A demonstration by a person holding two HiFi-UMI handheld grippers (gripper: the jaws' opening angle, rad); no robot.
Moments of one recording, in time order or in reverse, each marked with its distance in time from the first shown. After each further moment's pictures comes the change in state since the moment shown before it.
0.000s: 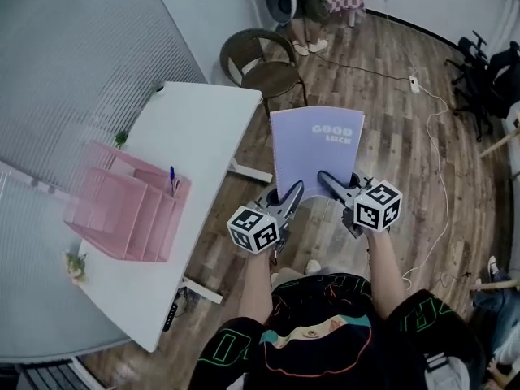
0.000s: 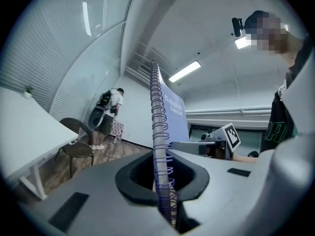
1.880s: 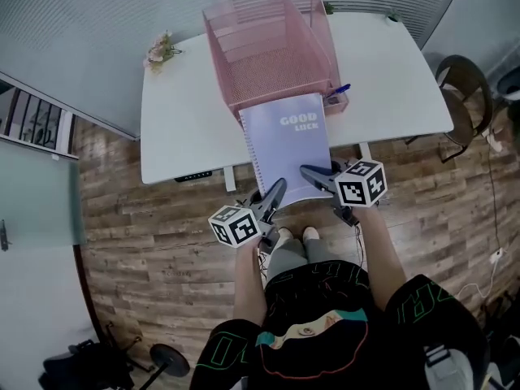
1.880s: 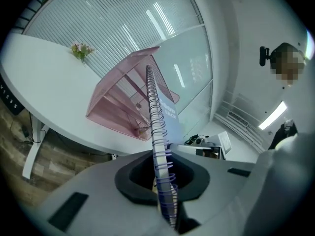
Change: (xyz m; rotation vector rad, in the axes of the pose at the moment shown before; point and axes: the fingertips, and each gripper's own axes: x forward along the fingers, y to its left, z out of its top) left arm -0.363 0.085 -0.080 -0.490 -0.554 0.981; right arm 0.218 0.316 -0.166 -0.134 0.756 1.059
